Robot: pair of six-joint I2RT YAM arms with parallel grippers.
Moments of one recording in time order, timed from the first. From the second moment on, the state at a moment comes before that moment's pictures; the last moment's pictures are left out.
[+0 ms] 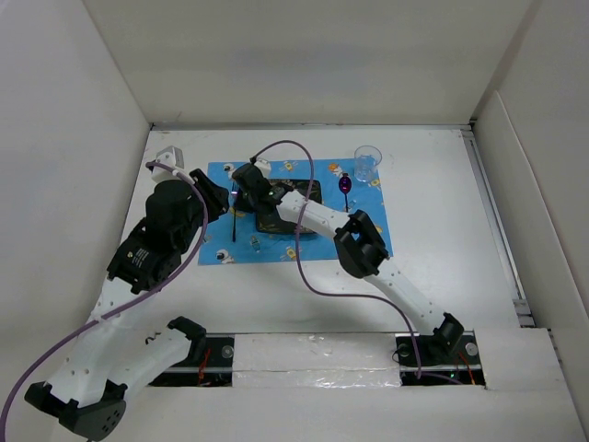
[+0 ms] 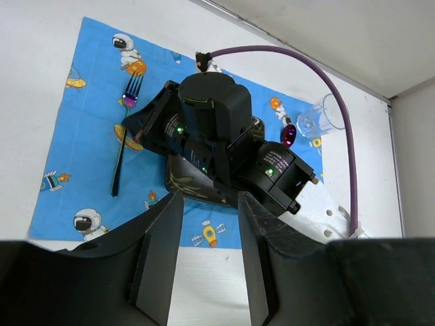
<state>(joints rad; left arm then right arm) -0.48 0.82 1.12 -0.67 -0.33 -0.67 0.88 2.72 2.46 -0.42 0.19 0.94</state>
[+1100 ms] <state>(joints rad) -0.48 1.02 1.47 -0.65 -0.50 -0.48 0.66 1.24 1.55 -0.42 0.24 0.56</state>
